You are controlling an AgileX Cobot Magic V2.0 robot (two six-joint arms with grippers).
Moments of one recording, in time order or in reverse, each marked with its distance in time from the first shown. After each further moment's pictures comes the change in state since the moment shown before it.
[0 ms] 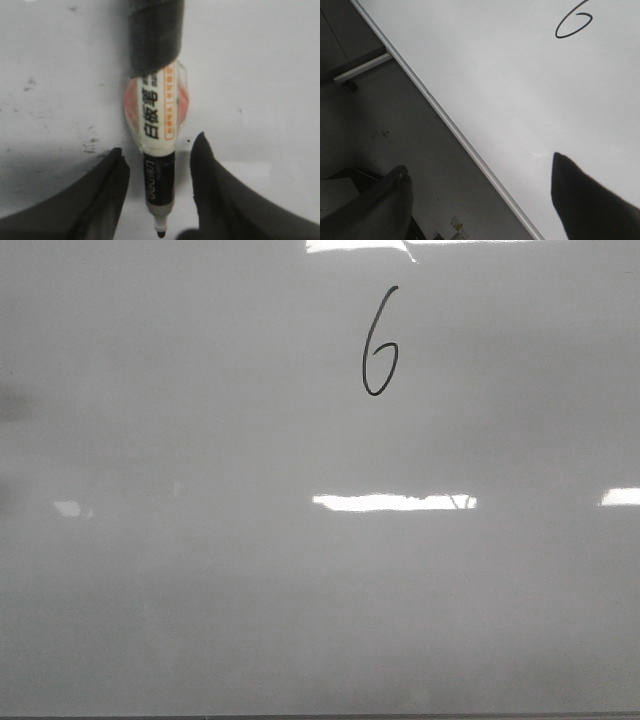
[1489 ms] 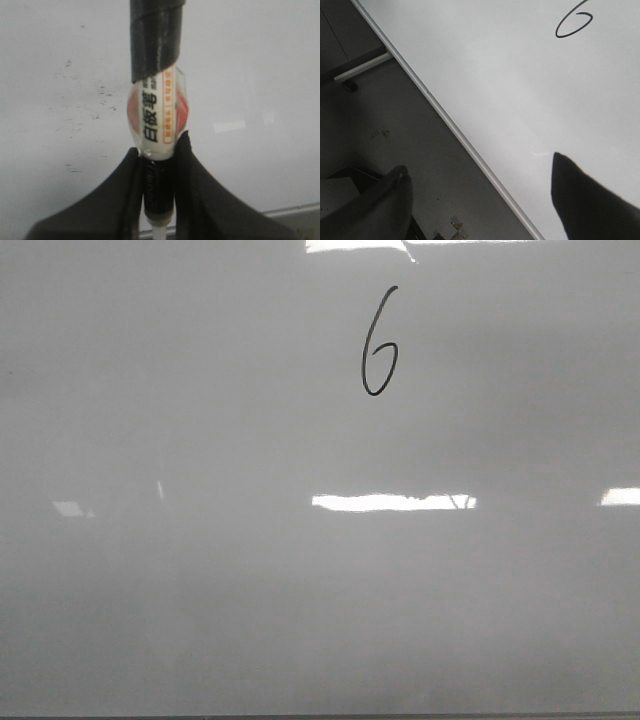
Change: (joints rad) left arm -0.090 -0.471 -0.129 0.079 0.682 -0.035; right arm 0.000 0.000 0.000 0.000 0.000 -0.002
